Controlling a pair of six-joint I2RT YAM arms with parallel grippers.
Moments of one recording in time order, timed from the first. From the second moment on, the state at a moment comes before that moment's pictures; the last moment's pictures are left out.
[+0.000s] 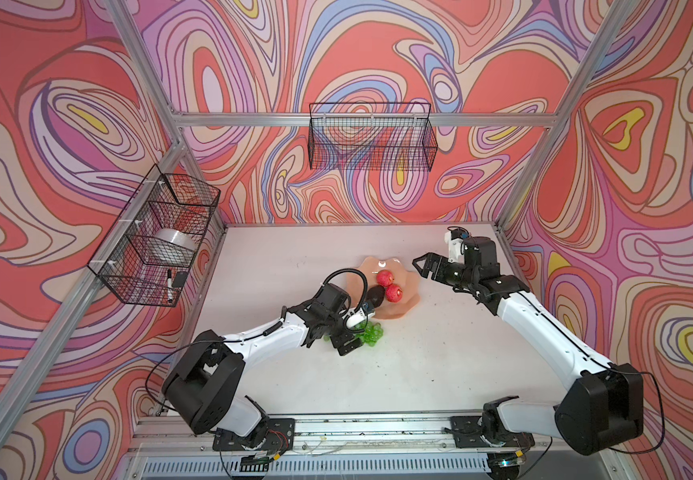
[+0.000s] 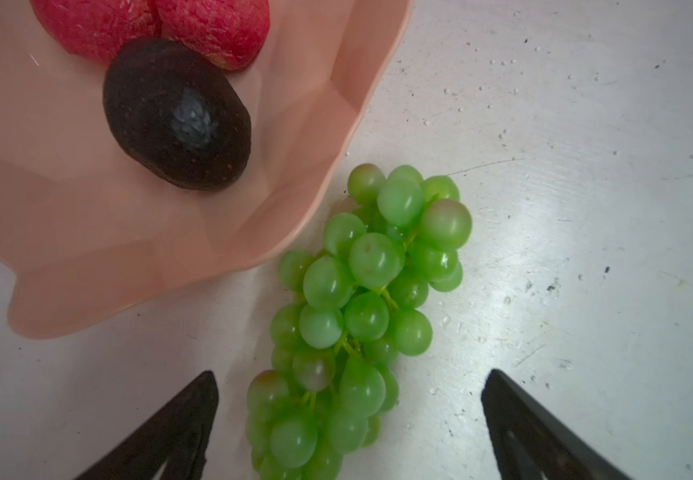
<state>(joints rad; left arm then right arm) -0.67 1.51 0.84 -0.31 0.22 0.45 0.22 1.31 1.05 -0.34 -0.29 0.50</state>
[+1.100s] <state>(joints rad) -0.70 1.73 1.04 -0.49 0.14 0.43 0.20 1.29 1.05 -0.35 -0.29 0.50</state>
